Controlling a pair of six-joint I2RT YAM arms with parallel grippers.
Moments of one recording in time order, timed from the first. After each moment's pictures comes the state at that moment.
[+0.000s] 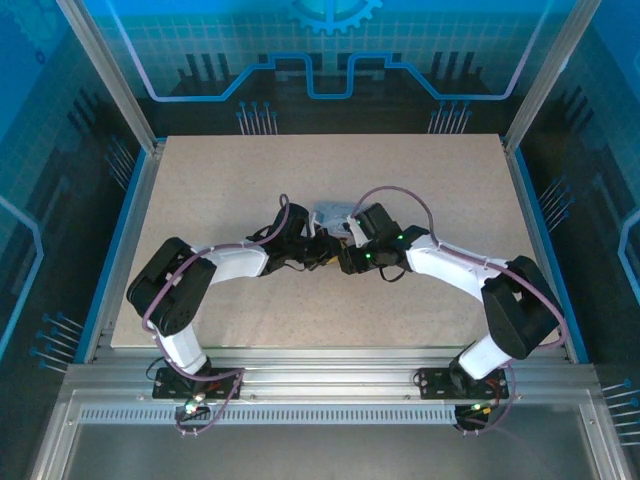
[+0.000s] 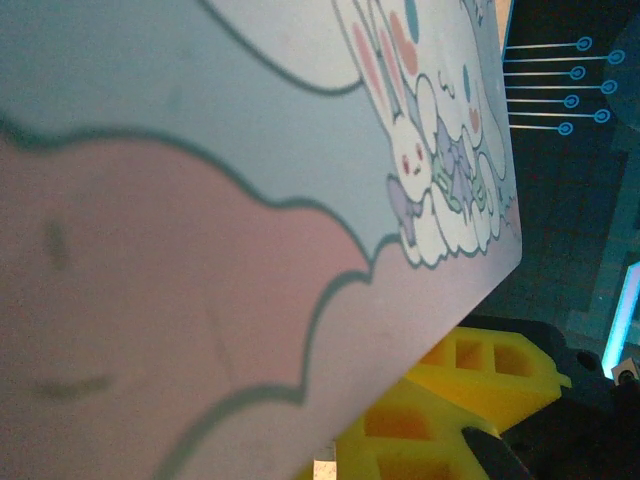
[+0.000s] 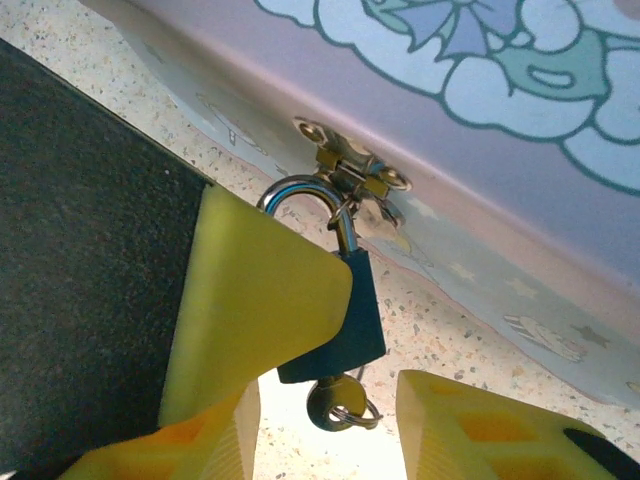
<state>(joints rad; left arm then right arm) -0.57 1.75 0.89 0.20 0.55 -1.11 0.63 1.56 0.98 -0.44 -0.16 0.28</state>
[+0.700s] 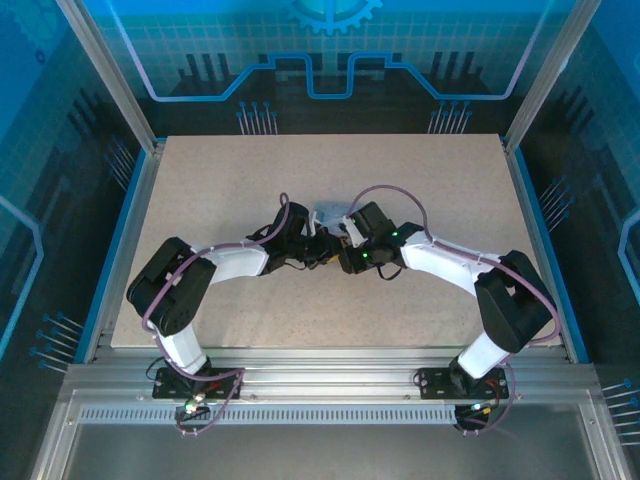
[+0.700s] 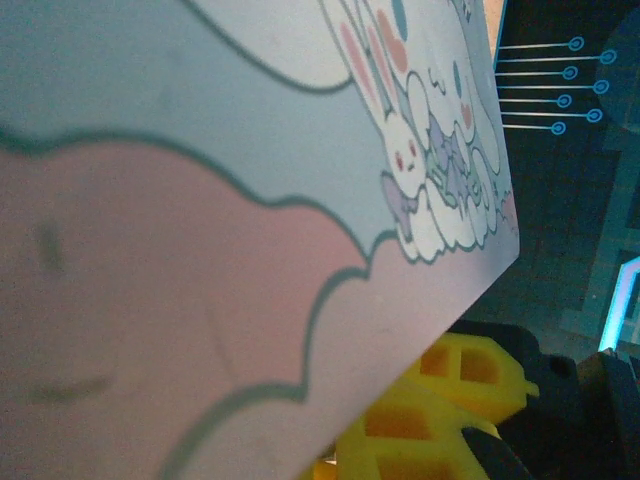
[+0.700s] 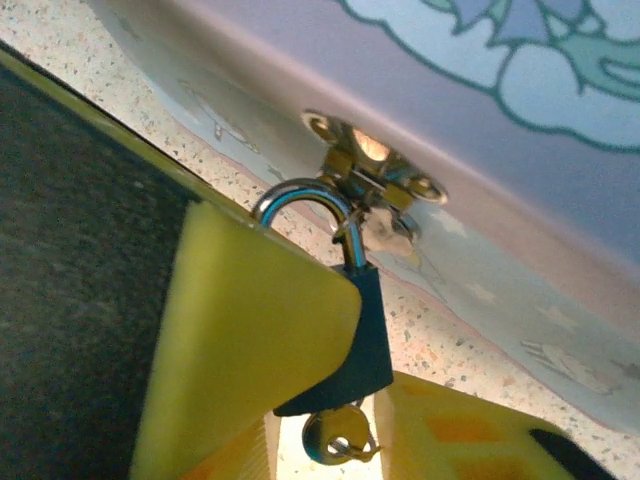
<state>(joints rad) -0.57 1.75 0.90 0.20 0.55 -1.11 0.64 1.61 1.02 -0.48 -0.13 0.24</state>
